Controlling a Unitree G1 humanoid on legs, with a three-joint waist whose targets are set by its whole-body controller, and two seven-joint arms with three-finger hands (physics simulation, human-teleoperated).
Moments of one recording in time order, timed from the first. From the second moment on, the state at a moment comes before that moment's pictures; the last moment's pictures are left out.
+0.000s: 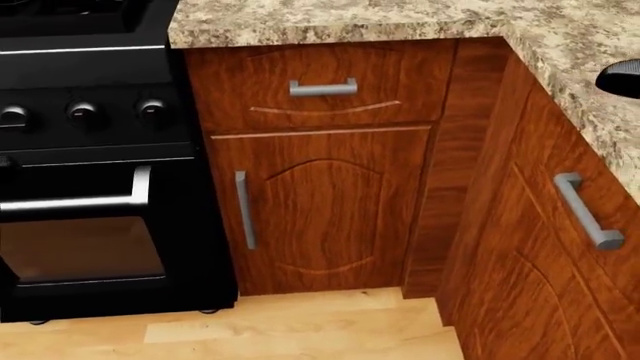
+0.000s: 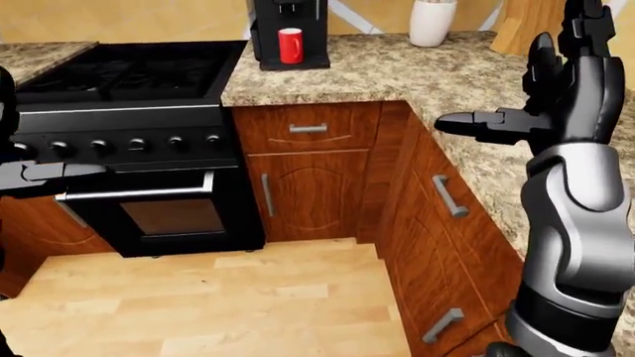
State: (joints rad) left arm -0.38 0.45 0.46 -0.66 -0.26 0.71 0.02; right arm -0.54 -0.58 -0.44 -0.27 0.34 0.52 -0.03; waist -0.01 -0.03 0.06
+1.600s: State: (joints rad) left arm -0.40 0.49 0.49 -0.67 -0.29 0.74 0.03; right arm -0.56 -0.61 -0.45 -0.26 0.36 0.53 -0.04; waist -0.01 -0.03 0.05
